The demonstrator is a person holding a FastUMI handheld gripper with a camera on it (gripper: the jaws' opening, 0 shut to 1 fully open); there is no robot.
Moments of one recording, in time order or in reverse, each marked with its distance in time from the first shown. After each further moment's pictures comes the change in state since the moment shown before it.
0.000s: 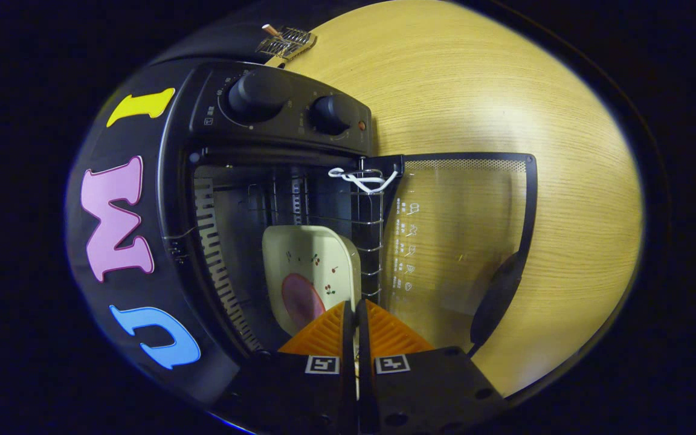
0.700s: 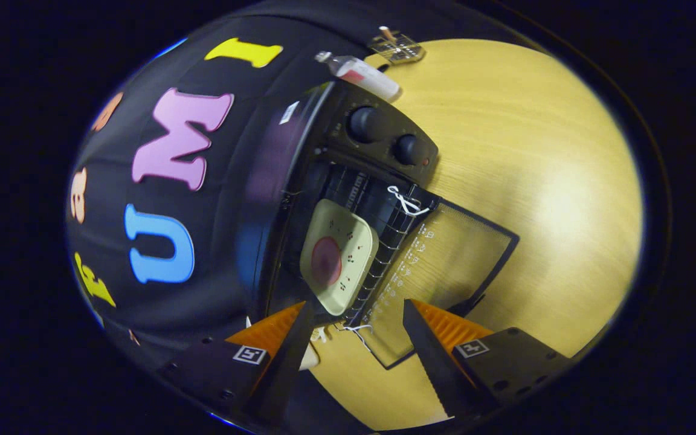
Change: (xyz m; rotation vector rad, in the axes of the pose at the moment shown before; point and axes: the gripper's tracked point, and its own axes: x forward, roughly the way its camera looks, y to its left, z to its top) arm -0.091 -0.013 0.006 -0.564 0.061 0.178
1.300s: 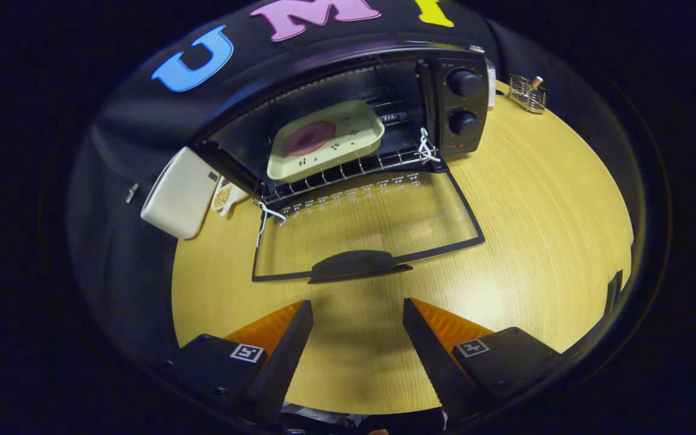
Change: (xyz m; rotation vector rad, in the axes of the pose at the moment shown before) arm -0.003 -0.106 -0.077 -0.794 0.219 -0.237
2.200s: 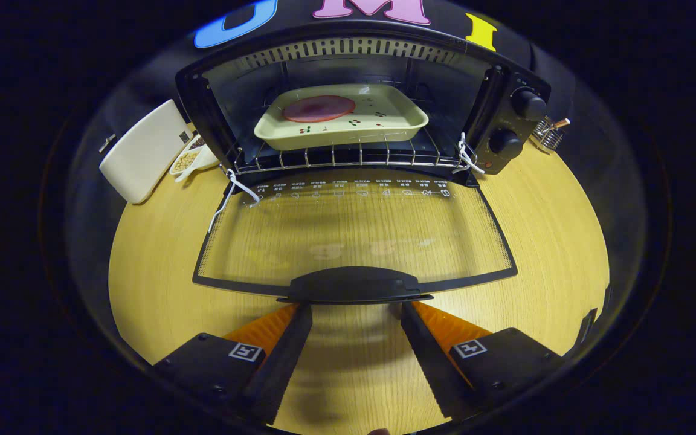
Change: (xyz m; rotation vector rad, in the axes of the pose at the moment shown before) arm 0.048 -0.005 0.011 -0.166 -0.051 -0.181
